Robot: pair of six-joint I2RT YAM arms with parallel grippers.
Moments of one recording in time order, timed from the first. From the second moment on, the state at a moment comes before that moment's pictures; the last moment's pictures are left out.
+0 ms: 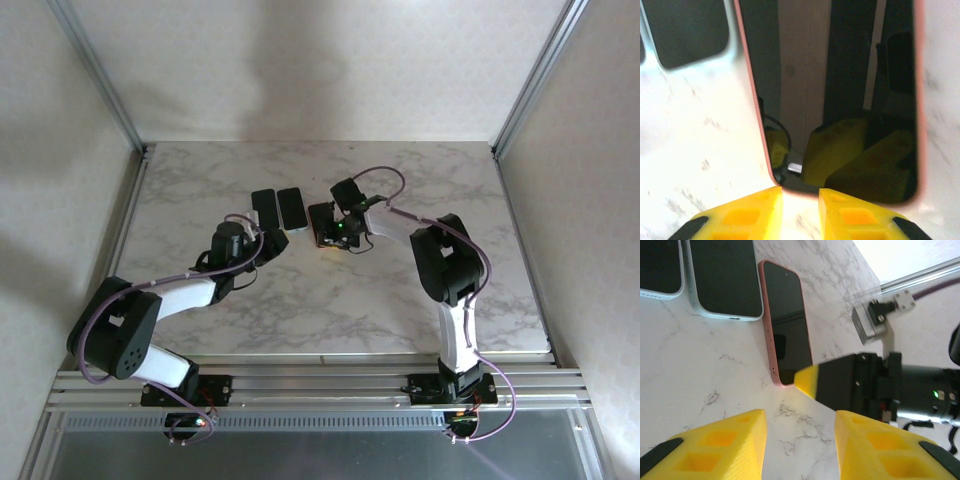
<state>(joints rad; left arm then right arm) -0.38 1.46 0.54 0.47 0.30 -0.93 0.58 2.05 1.42 -0.52 -0.32 0.57</state>
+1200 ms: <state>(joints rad) -0.36 1.46 0.52 0.47 0.31 -0.92 0.54 2.24 1.67 -0.55 -0.34 0.58</state>
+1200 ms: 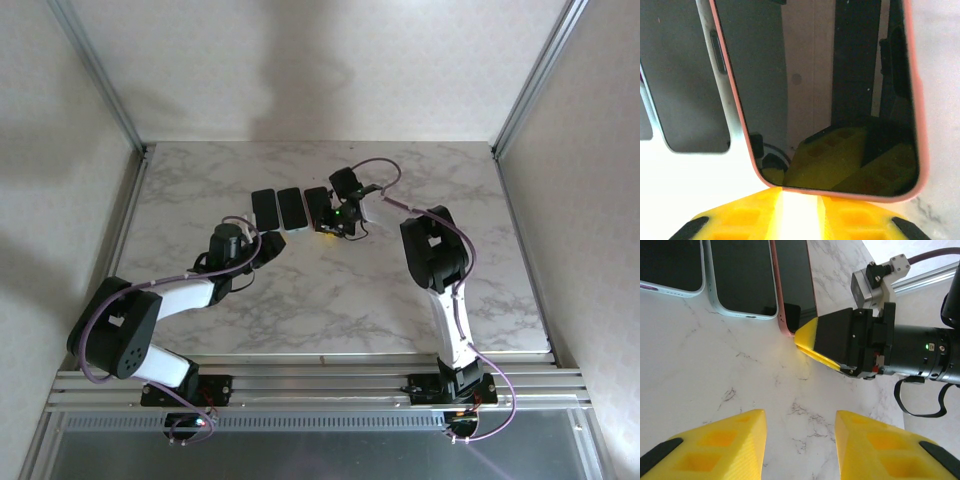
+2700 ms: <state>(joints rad) 0.10 1.42 0.49 0.66 -0.11 -0.33 0.17 1.37 0.48 0.30 0.30 0.06</state>
